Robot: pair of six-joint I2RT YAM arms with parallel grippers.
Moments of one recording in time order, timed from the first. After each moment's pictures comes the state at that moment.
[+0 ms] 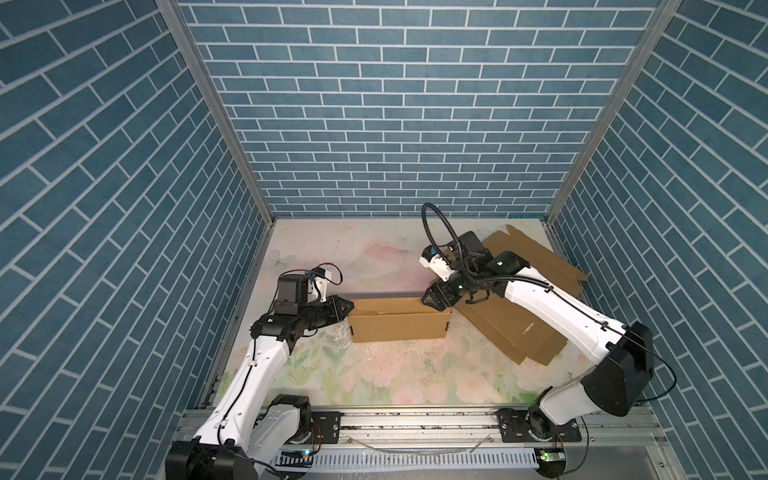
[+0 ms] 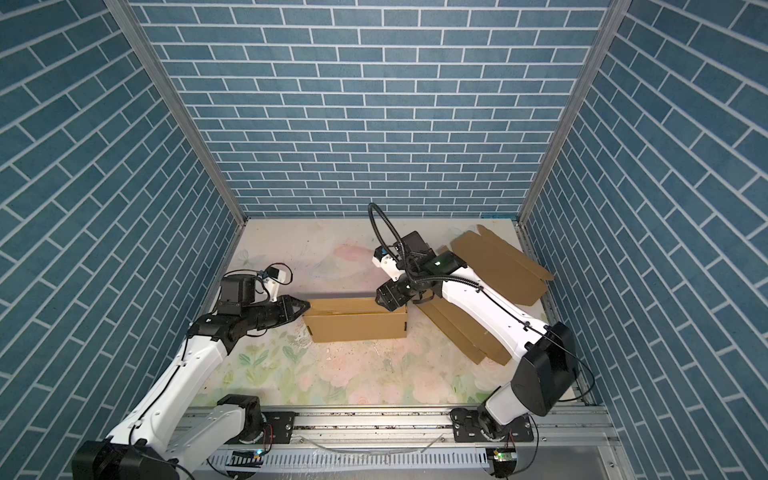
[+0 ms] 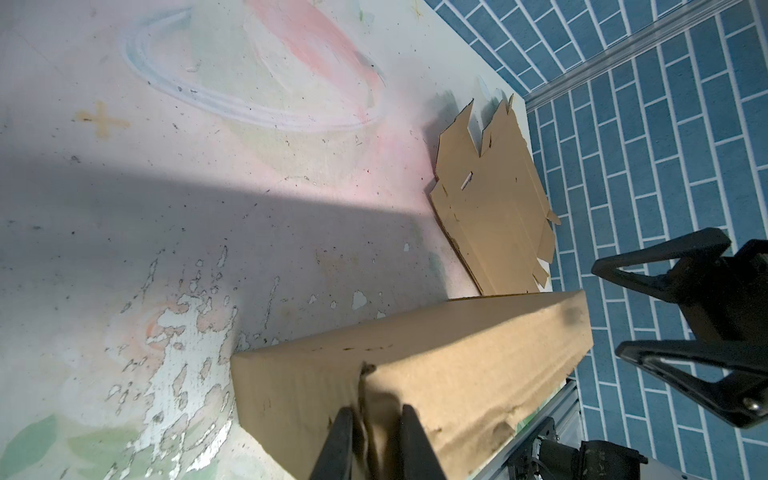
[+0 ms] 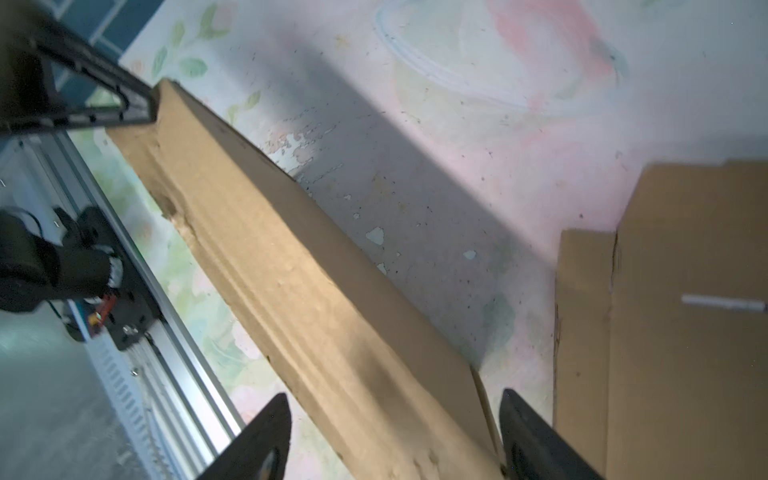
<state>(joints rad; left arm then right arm) -0.10 0.97 0.69 -0.54 0.59 -0.45 0.75 1.55 1.41 -0.87 -0.27 -0.13</state>
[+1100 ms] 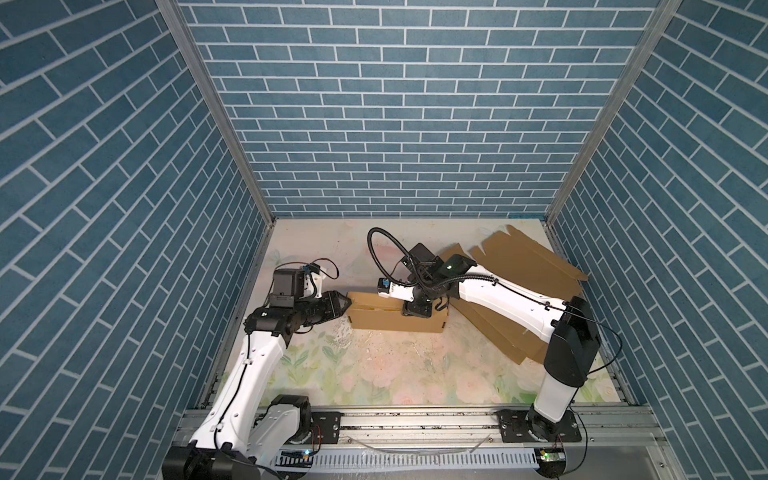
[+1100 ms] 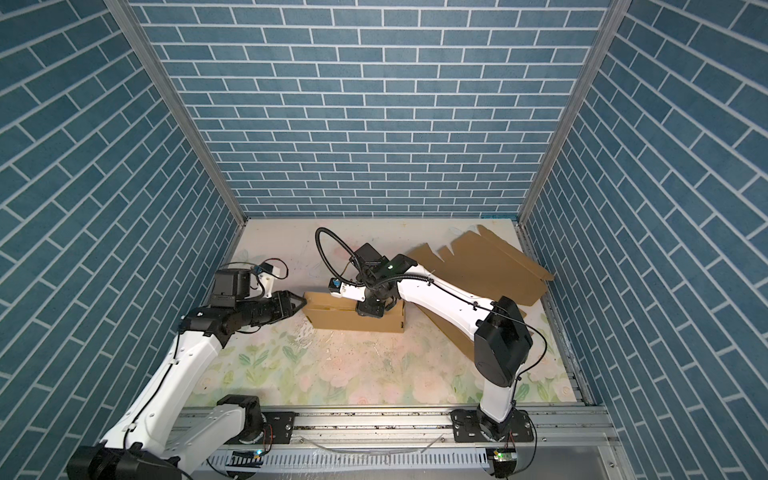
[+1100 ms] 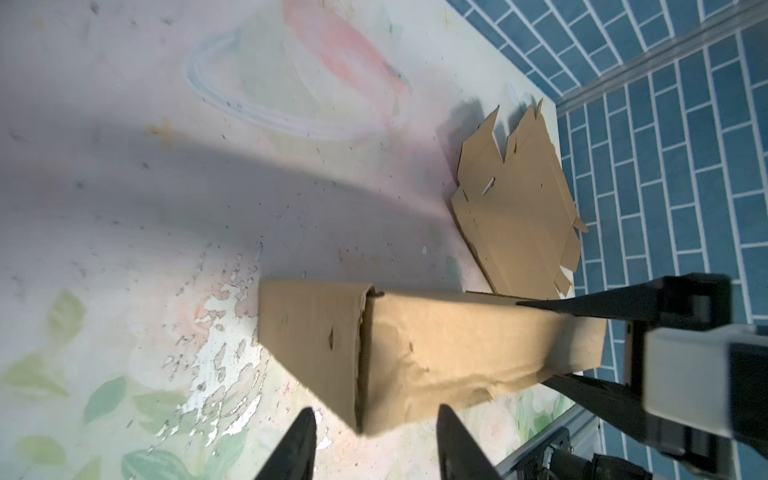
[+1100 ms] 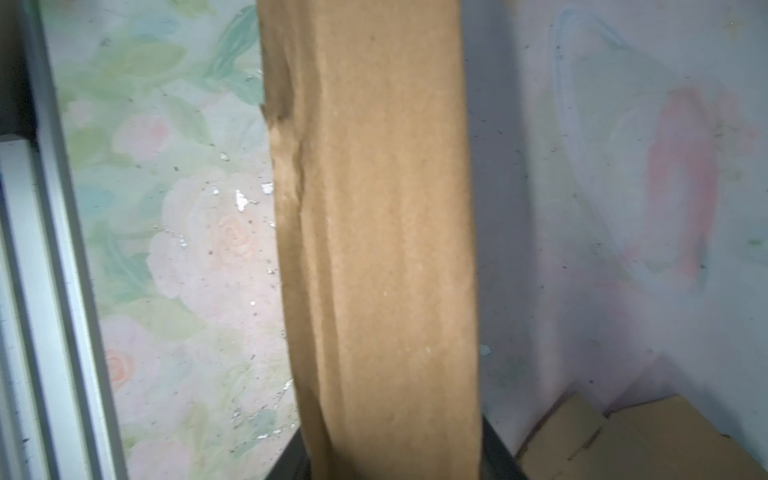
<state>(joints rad) -0.05 0.97 0.87 -0.73 0.52 -0.42 0.92 1.78 1.57 -0.88 -0.12 -0.58</state>
